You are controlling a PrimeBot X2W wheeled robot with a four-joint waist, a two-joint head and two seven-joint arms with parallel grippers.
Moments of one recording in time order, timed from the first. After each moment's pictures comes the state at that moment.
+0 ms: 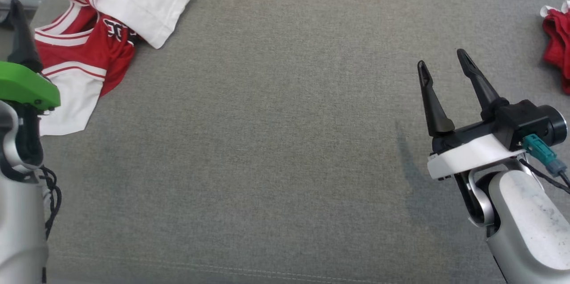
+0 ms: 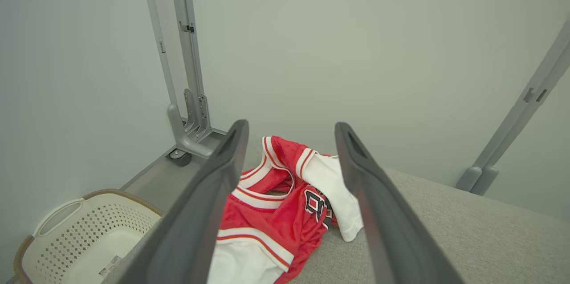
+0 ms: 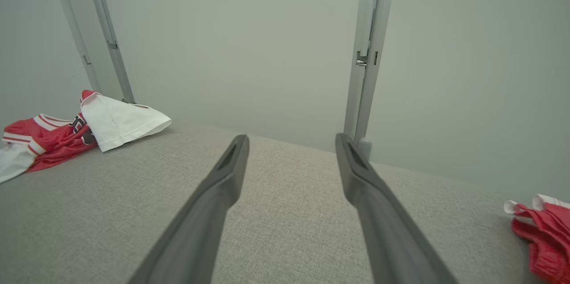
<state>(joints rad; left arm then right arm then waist) -0.55 0.22 0.04 0.21 -0.43 0.12 0.07 -0.23 -0.23 0.31 0.01 0.19 -0.08 -0.21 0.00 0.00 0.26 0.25</state>
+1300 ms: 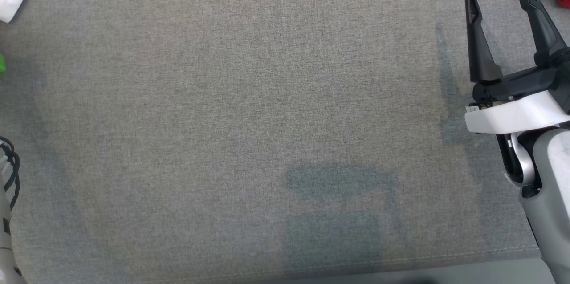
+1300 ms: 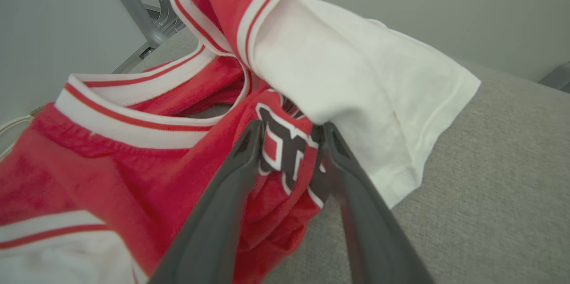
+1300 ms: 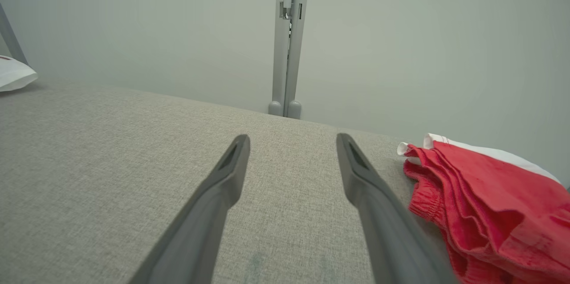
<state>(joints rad) -0.82 0.27 0.13 0.63 -0.41 0.12 0.12 -0.34 -0.32 0.23 -0.13 0.15 -0.08 -0.18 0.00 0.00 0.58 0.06</state>
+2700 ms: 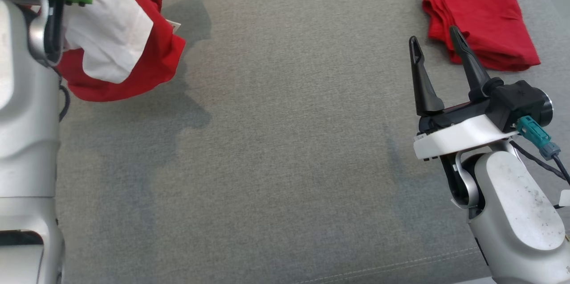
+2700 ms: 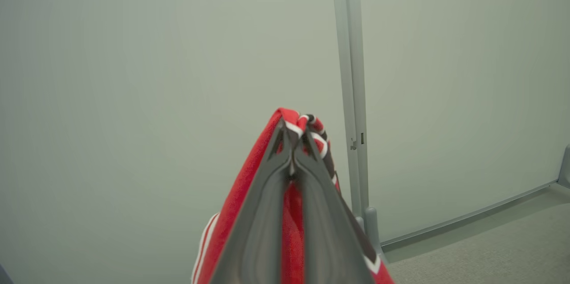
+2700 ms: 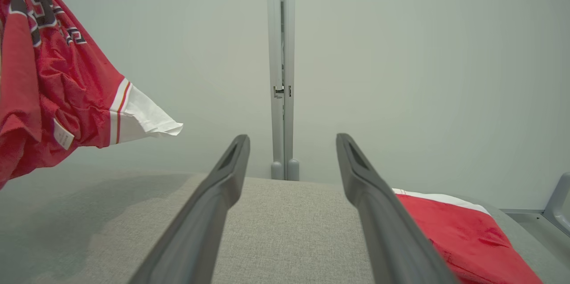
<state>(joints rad) -1.04 0.18 -0.17 0.60 -0.24 -0.07 -0.13 -0.32 -0.17 0.30 0.06 0.20 -0.07 -0.25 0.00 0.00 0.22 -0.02</state>
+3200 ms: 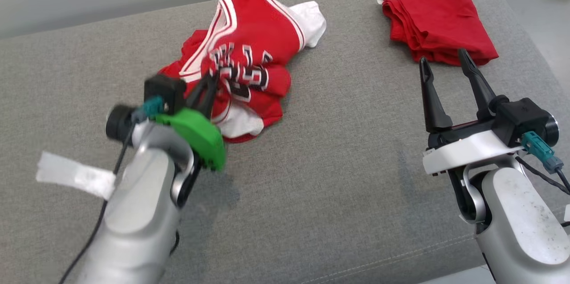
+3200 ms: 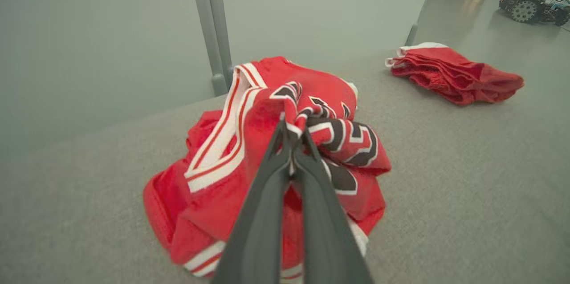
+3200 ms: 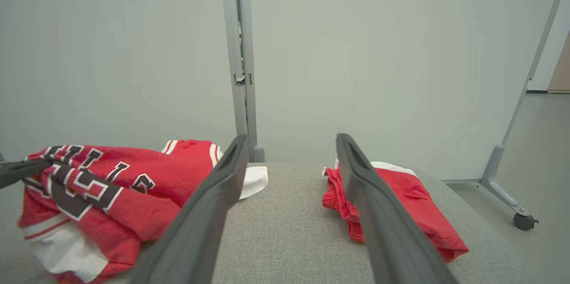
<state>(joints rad) -0.65 0.00 -0.38 0.61 -0.31 -0.12 -0.14 -0.25 -0.17 0.27 0.07 0.21 -0.07 -0.25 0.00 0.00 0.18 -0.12</state>
